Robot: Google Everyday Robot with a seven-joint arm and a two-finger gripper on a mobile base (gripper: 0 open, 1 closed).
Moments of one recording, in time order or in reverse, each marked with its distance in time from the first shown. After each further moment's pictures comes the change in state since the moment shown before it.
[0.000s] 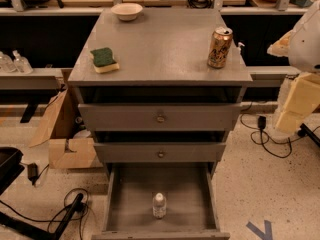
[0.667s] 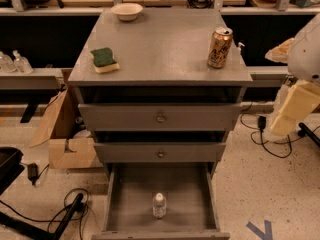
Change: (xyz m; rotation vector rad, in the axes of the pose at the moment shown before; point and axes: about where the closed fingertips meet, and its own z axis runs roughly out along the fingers) arm 0.003 -0.005 0.016 0.012 -0.087 0.022
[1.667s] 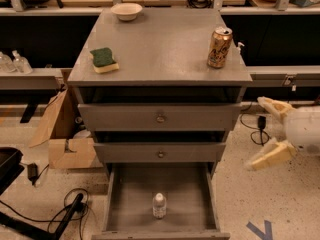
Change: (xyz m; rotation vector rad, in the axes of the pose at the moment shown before) arm 0.049 0.008 0.128 0.070 -0.621 0.118
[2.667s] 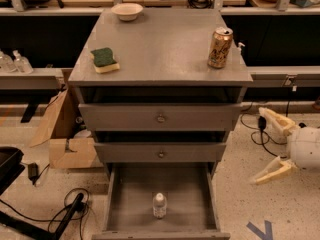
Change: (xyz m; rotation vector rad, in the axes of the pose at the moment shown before) arm 0.029 0.015 0.005 0.003 -0.199 -0.122
